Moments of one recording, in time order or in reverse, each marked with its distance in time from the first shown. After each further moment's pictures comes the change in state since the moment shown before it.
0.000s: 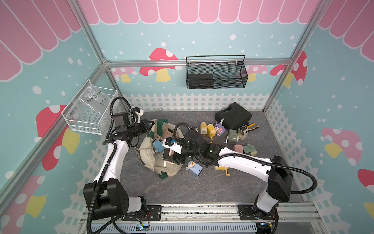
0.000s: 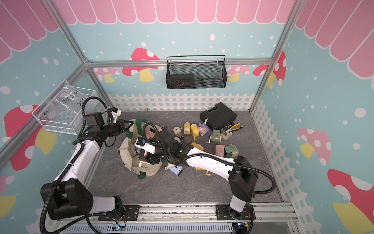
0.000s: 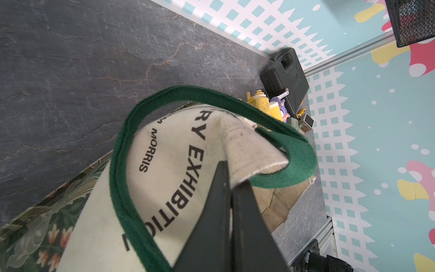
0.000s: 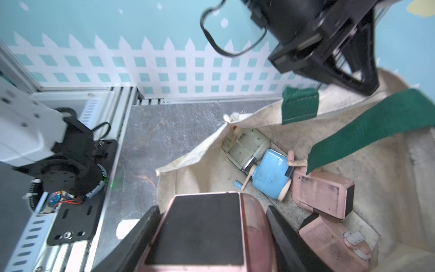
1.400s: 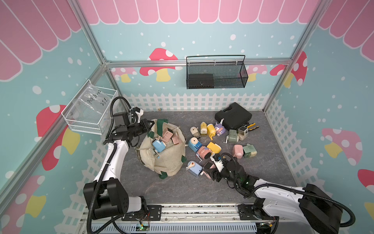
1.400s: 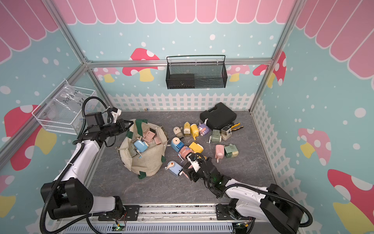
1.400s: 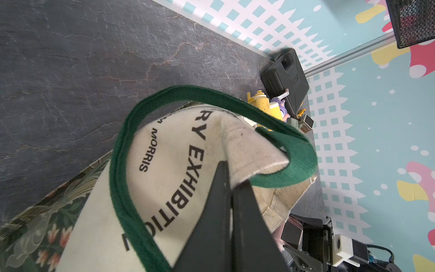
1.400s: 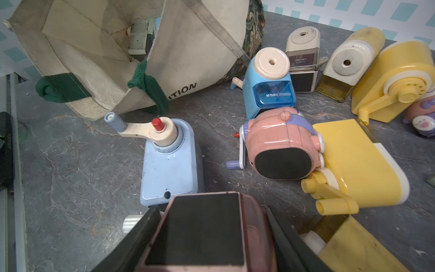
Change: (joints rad) left arm 0.000 0.005 0.003 0.000 0.000 -0.005; right arm -0.185 -0.517 -1.054 0.498 0.298 0.354
